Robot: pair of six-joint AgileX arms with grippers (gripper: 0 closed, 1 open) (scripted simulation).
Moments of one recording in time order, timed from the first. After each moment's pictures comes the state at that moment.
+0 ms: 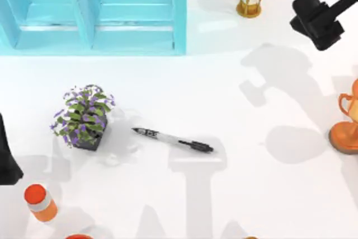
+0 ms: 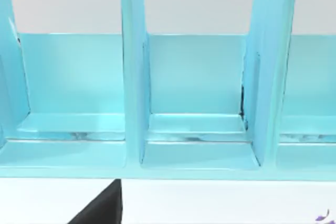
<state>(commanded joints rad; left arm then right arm) 0.00 0.00 0.00 0.00 0.00 0.00 0.37 1.50 1.56 -0.97 -0.07 -0.30</state>
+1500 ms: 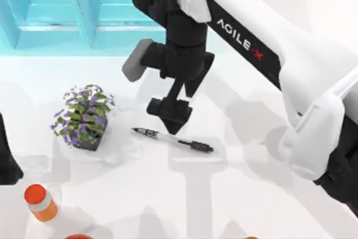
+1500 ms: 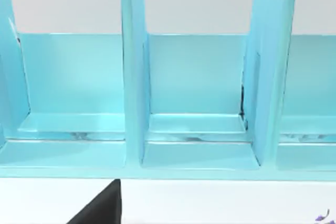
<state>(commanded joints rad) 0.00 0.00 0.00 0.00 0.00 0.00 0.68 2.80 2.92 -1.79 -0.13 -0.56</state>
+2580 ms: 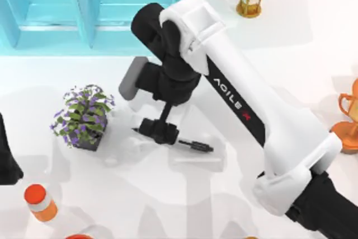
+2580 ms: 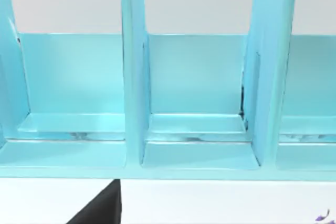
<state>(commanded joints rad) 0.00 0.00 0.00 0.00 0.00 0.00 0.71 3.33 3.64 -1.98 -0.12 -0.53</state>
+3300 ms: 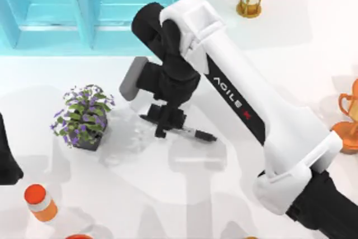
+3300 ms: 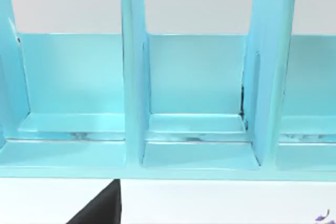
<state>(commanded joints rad) 0.00 0.00 0.00 0.00 0.00 0.00 0.71 3.33 3.64 -1.98 -0.12 -0.53</state>
